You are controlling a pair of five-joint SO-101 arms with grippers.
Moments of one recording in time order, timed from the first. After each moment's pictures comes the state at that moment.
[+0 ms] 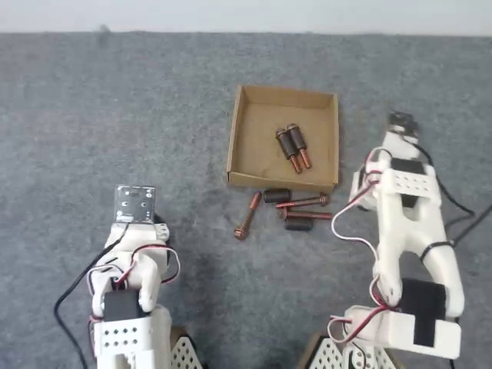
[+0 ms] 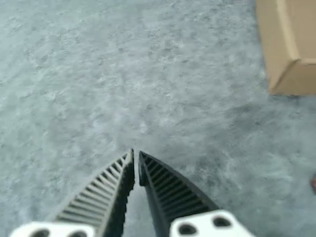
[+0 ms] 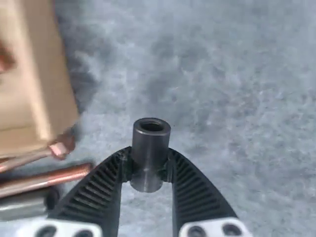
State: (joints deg) left arm -11.2 -96.6 97.5 55.2 -4.1; right arm 6.7 -6.8 36.2 55.3 -5.7
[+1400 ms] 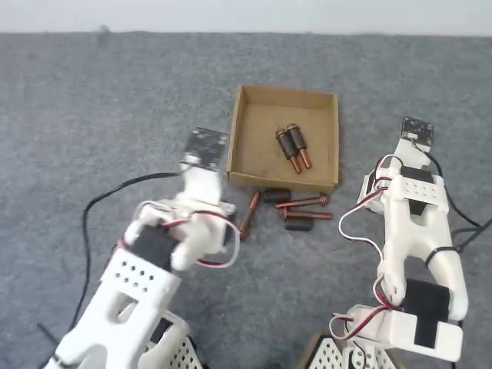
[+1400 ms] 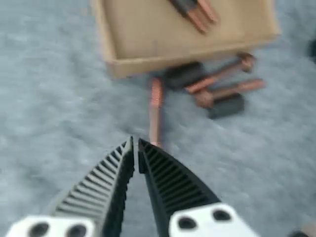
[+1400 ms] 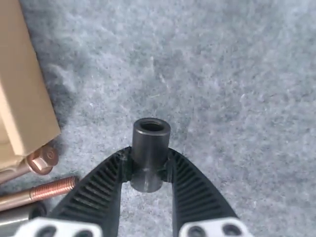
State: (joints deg) left arm 24.2 -49.5 55.9 64.7 17.7; right arm 9.1 -6.6 38.8 51.0 -5.7
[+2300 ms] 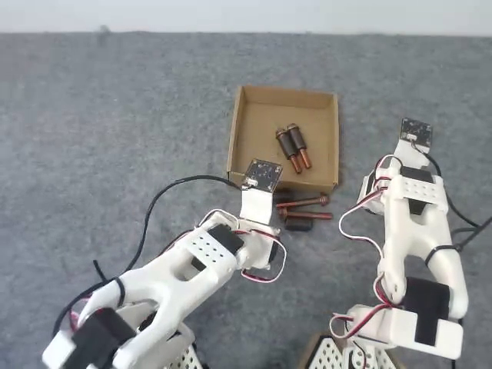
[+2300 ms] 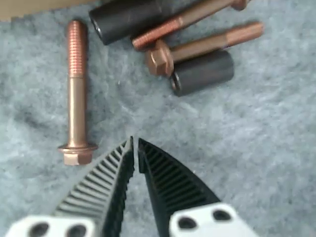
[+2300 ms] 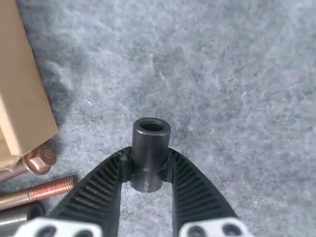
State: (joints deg) left arm 35.0 -18.4 62.1 38.5 28.7; right arm 9.1 -6.2 38.8 51.0 -5.7
